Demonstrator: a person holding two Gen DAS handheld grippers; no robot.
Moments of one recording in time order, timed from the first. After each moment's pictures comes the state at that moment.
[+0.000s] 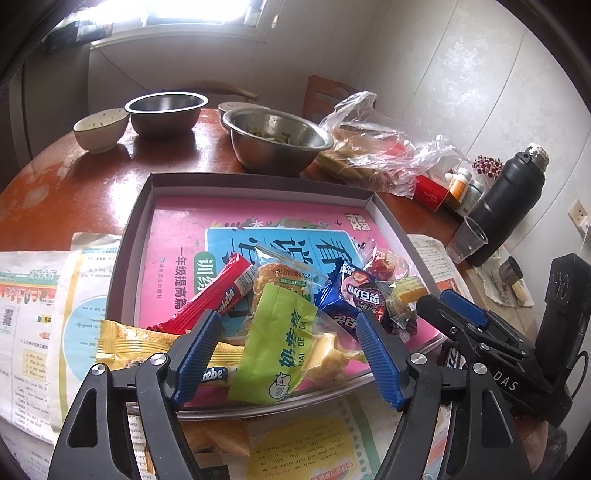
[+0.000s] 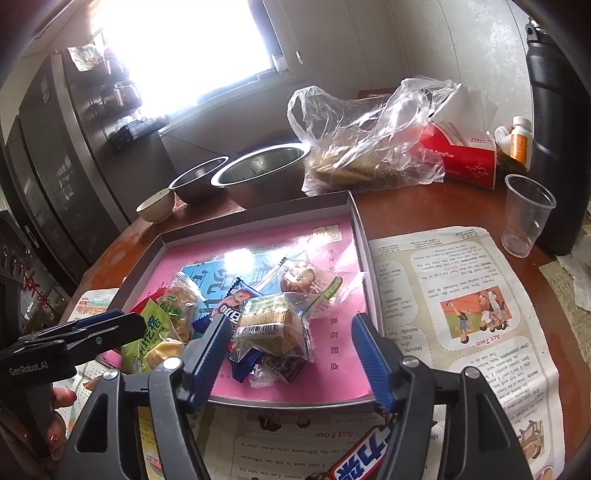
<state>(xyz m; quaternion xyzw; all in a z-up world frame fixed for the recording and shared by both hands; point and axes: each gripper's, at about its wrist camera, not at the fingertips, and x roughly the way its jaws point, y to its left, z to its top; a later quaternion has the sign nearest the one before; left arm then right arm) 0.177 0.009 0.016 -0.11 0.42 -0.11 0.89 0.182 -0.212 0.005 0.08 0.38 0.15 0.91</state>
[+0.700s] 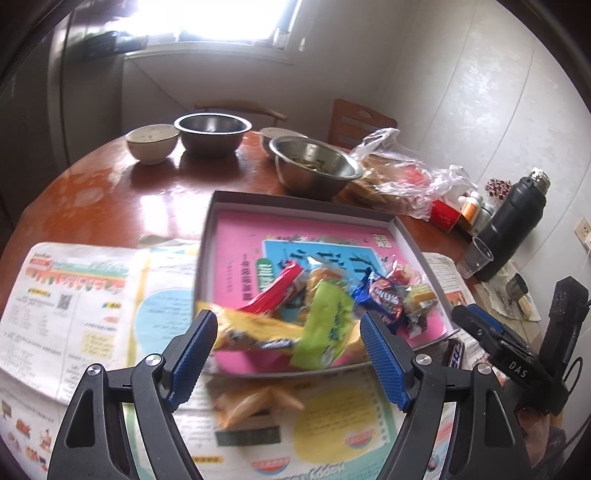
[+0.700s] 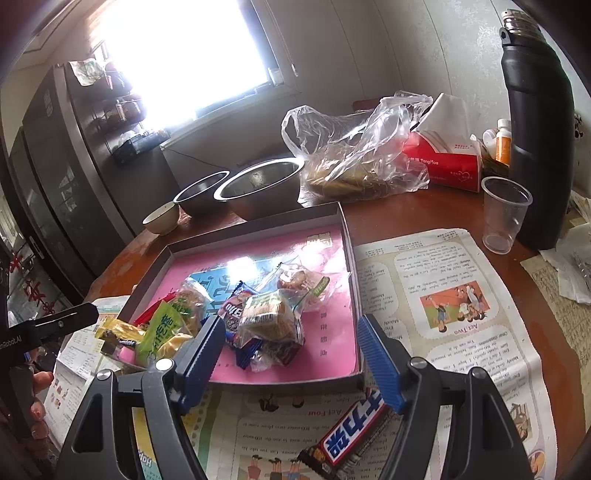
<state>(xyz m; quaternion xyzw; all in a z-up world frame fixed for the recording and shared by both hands) 0.133 0.055 0.044 -0.12 0.39 -0.06 0.91 0.158 -0.229 0.019 0.10 0.36 0.15 0.92</state>
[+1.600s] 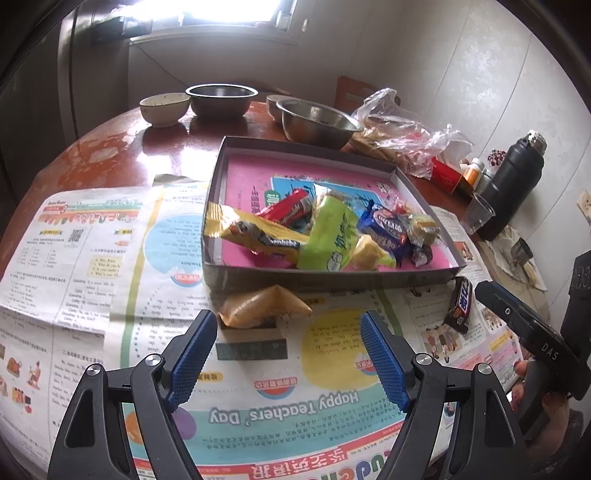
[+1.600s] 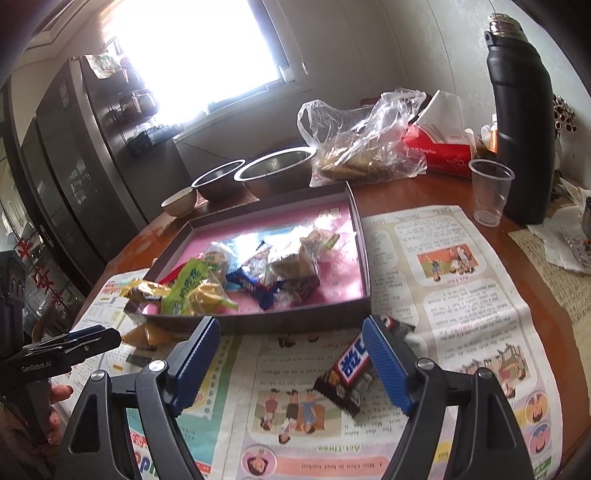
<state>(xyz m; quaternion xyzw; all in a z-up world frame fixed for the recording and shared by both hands) 0.079 0.046 0.009 -0.10 0.43 -0.06 0.90 0.101 -0.231 0.016 0.09 0.36 0.16 0.91</state>
